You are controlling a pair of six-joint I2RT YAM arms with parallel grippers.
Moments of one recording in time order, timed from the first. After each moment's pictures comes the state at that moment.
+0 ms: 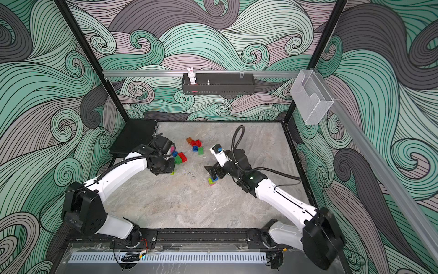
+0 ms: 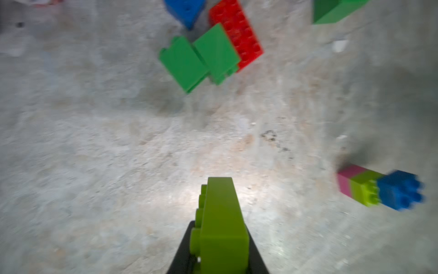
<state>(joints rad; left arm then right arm) -0.47 1.51 1.16 -0.99 -0.14 -0.51 0.63 1.16 0.75 -0.05 -0.09 -0.04</state>
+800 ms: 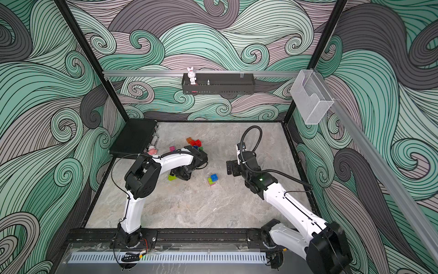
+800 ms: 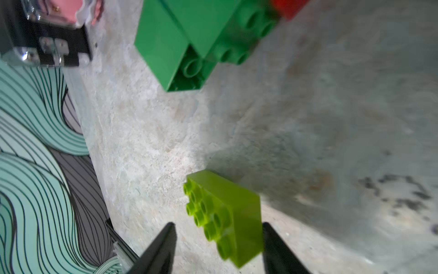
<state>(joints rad) -0.72 2.11 1.55 -1.32 -0.54 -0.70 0.53 1.07 0.73 -0.29 0.22 0.18</state>
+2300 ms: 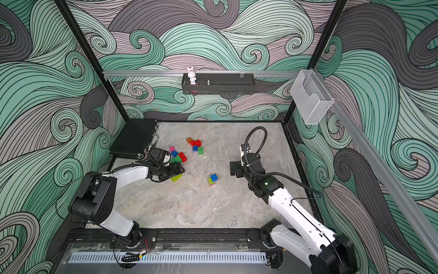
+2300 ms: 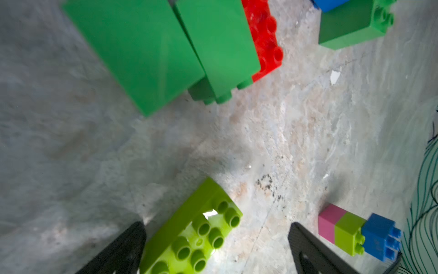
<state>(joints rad) -0.30 1.57 0.78 -0.29 0.33 -0.58 0.53 0.98 0.72 -0.35 0.25 0.16</state>
